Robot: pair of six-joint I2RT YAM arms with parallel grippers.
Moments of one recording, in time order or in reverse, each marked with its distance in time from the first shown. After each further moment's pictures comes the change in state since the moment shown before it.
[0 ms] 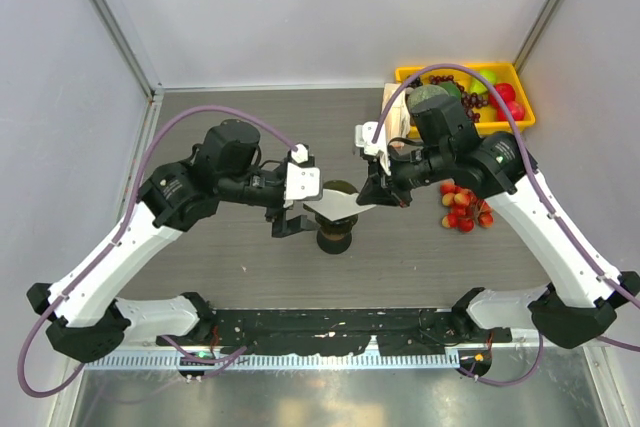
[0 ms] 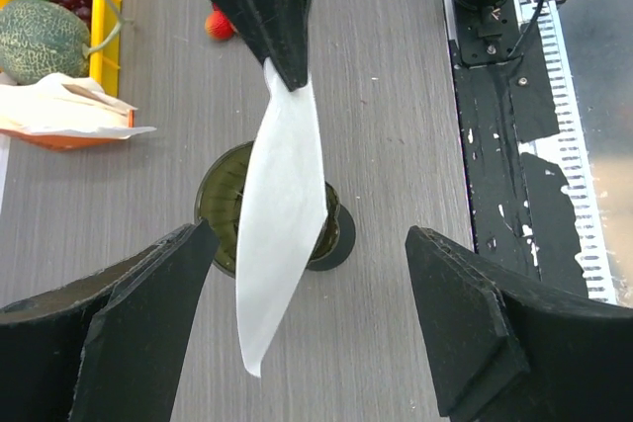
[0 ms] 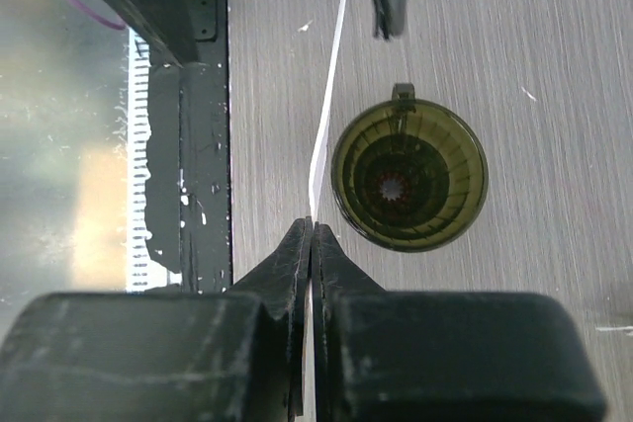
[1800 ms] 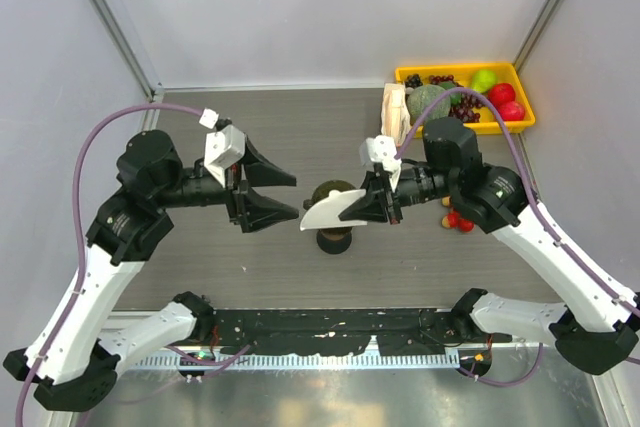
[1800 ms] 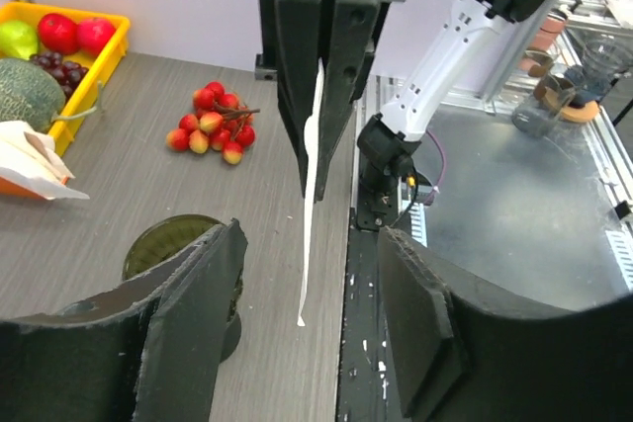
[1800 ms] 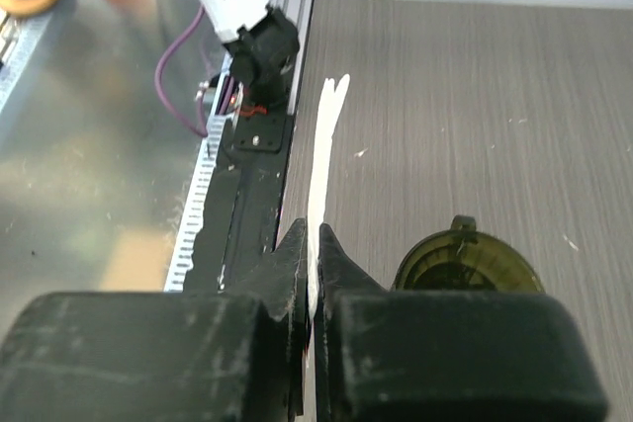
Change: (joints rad) left arm 0.256 -0.244 -0.174 0.403 0.299 -0.658; right arm 0.062 -0.183 -0.289 0.501 -0.207 0.246
